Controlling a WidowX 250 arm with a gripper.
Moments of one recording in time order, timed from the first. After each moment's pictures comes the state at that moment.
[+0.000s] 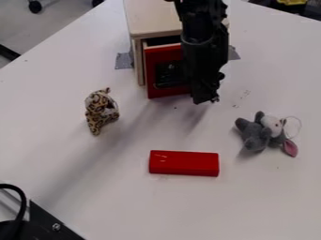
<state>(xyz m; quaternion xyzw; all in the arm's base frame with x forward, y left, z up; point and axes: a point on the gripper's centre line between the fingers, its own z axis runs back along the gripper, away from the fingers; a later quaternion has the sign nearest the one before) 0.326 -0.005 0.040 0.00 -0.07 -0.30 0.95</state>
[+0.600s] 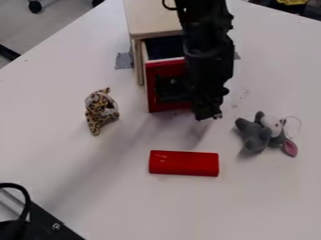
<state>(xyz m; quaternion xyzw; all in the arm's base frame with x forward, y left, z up) 0.297 -0.028 0.037 -0.02 -0.05 -0.33 0.94</state>
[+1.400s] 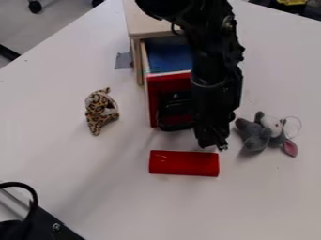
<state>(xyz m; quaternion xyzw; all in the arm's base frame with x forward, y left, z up) 0.269 -0.056 0.024 -0.01 -0.04 -0.34 0.94</state>
